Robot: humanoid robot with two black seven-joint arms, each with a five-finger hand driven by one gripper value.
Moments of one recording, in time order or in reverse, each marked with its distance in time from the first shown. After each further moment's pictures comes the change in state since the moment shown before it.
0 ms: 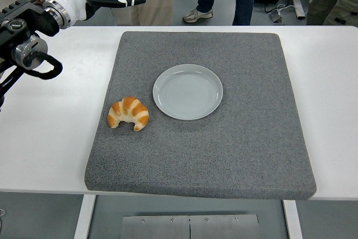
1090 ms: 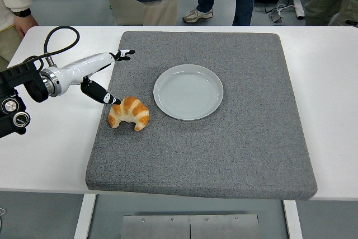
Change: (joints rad) left arm 0.077 0.198 0.303 -0.255 0.677 0.000 0.015; right arm 0.000 0.000 0.000 0.000 0.000 0.000 0.000
